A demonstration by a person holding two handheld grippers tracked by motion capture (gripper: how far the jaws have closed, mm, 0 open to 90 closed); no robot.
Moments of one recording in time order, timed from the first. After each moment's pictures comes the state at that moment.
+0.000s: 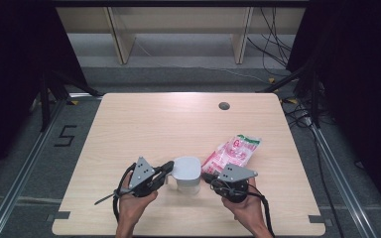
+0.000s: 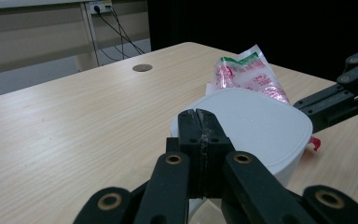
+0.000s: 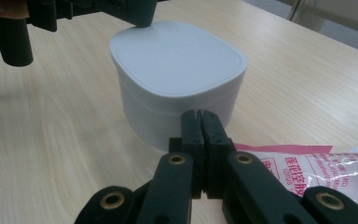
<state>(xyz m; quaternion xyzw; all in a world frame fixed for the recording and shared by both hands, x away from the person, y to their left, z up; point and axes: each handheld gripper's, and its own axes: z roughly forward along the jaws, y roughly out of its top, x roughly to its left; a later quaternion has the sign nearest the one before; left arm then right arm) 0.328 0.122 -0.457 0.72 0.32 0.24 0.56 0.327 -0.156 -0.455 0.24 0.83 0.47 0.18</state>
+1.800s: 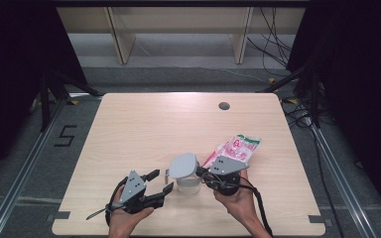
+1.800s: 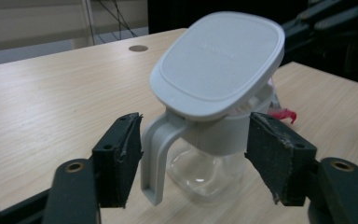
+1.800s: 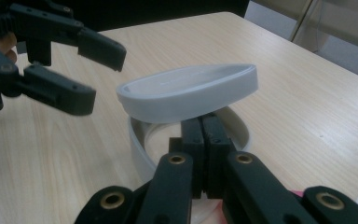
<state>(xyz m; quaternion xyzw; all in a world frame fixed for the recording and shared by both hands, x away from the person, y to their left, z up) 0.294 0.136 -0.471 0.73 0.33 0.23 0.55 0.336 -0.132 -0.432 0.22 0.83 0.48 0.18</state>
